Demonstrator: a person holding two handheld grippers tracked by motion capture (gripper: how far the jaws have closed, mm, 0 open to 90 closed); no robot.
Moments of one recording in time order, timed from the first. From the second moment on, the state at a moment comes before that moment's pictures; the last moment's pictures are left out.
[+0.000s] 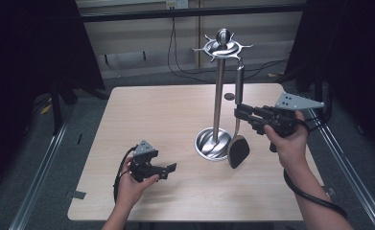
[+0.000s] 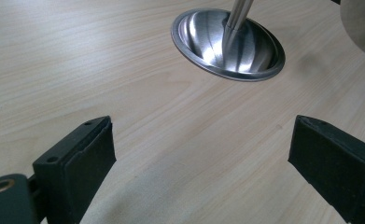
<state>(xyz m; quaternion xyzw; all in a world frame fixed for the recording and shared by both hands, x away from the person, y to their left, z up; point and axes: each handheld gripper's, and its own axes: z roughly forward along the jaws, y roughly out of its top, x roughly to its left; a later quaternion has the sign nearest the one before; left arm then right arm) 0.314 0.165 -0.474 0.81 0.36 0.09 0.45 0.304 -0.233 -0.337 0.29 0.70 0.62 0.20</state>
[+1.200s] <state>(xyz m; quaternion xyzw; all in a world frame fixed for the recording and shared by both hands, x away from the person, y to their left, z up) 0.315 0.160 -0.475 0.81 0.36 0.08 0.45 0.287 -0.249 -0.349 0.32 0.71 0.58 0.22</state>
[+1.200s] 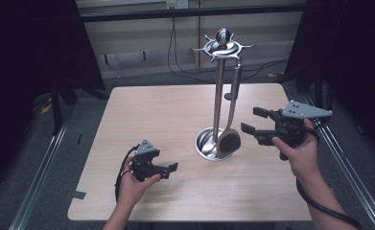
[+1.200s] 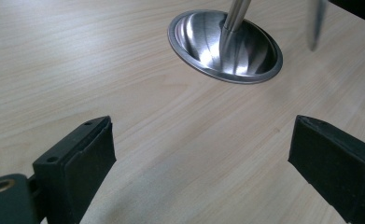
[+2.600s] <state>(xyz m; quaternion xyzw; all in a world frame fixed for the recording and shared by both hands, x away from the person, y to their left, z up) 0.313 0.163 -0.476 0.81 0.36 0.08 0.45 0.277 -0.258 -0.391 0.34 0.75 0.53 0.21</state>
